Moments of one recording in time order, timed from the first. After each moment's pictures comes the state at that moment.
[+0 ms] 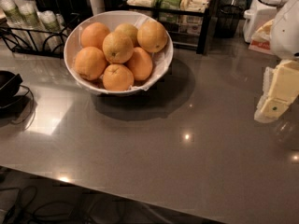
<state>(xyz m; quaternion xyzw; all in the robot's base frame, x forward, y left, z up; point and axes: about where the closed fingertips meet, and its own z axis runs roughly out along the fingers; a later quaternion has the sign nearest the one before) 0.438 -0.217 0.976 -0.60 0.78 -0.03 0.16</state>
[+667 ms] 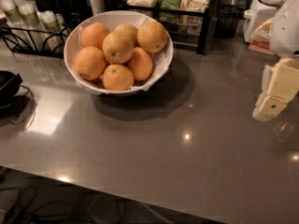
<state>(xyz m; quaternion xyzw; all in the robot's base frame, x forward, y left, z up) 0.442 -0.214 0.978 -0.60 0.78 -0.03 0.17</state>
